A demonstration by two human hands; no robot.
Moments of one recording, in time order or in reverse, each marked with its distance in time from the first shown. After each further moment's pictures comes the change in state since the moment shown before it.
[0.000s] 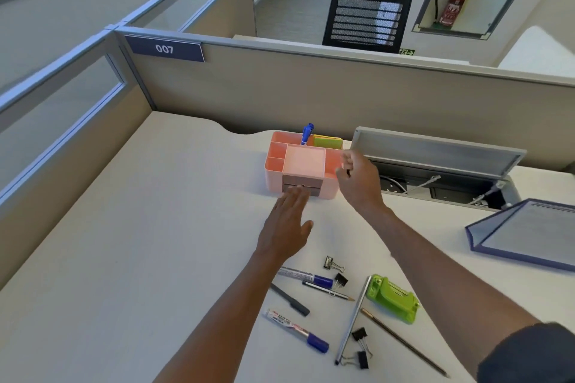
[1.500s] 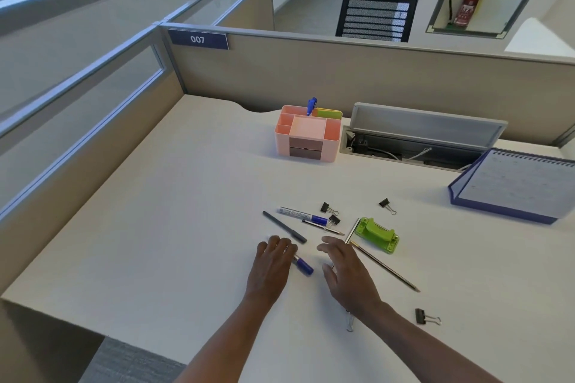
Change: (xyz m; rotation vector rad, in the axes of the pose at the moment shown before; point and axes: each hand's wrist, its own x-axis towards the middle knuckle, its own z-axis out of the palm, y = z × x) left_hand -0.223 0.027 0.037 0.324 -0.056 -0.012; right_hand -0.312 0.048 -0.020 -0.087 -0.306 -0.316
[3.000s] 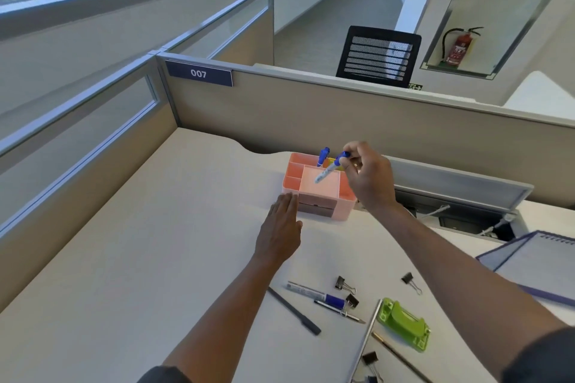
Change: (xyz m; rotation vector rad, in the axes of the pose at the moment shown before) left_hand 0.221 -0.068 -0.063 -0.274 0.129 -0.140; right_hand 0.328 -0.003 -0.118 0.014 0.461 -0.038
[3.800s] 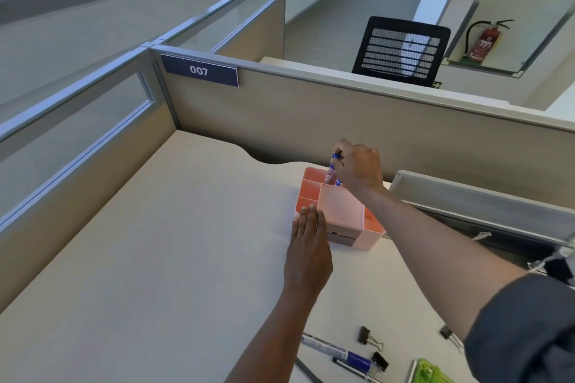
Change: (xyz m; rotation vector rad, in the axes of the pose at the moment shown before) left_hand 0.052 -0.002 0.054 0.017 0.104 0.045; right_hand 0.097 0.052 0.124 -0.400 -0.227 0.004
